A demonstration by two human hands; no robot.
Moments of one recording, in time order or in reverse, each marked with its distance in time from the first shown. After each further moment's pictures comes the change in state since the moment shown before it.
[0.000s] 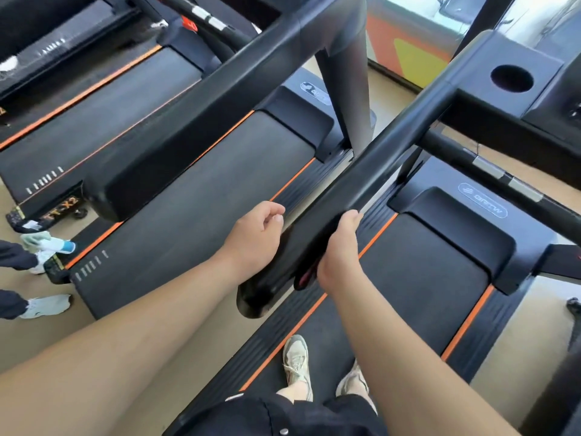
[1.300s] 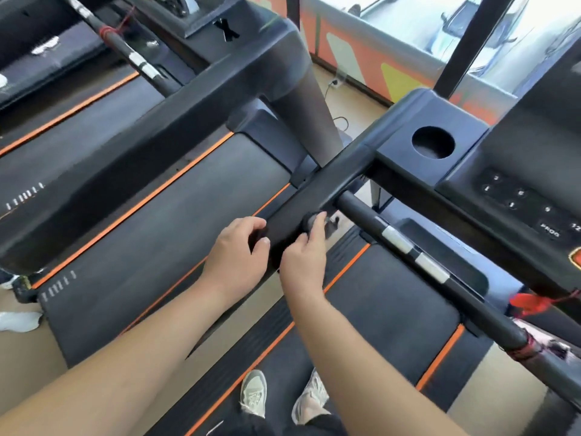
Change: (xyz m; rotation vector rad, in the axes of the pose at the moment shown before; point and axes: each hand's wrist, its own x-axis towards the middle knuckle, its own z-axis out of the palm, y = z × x) left_hand 0.080 0.141 0.110 0.203 0.177 0.061; right_hand 0.044 -0.163 -0.049 -0.497 -0.072 -0.424
